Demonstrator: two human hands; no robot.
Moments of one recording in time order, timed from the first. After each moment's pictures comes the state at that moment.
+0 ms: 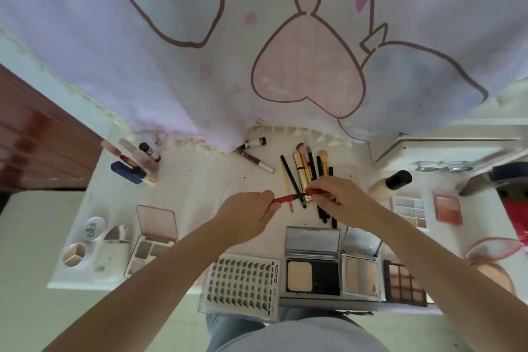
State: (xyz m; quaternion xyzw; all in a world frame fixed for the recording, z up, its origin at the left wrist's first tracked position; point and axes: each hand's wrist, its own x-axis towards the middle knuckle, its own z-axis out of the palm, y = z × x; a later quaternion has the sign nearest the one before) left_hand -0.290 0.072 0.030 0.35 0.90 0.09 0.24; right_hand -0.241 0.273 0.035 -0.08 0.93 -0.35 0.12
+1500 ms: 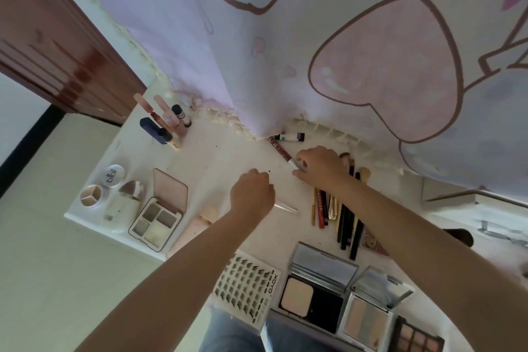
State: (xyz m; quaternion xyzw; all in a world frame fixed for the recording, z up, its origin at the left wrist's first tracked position) left_hand -0.320 0.084 -0.035 -0.02 0.98 0.12 0.17; right_hand -0.377 0.237 -0.050 -0.18 0.96 -0.10 0.17
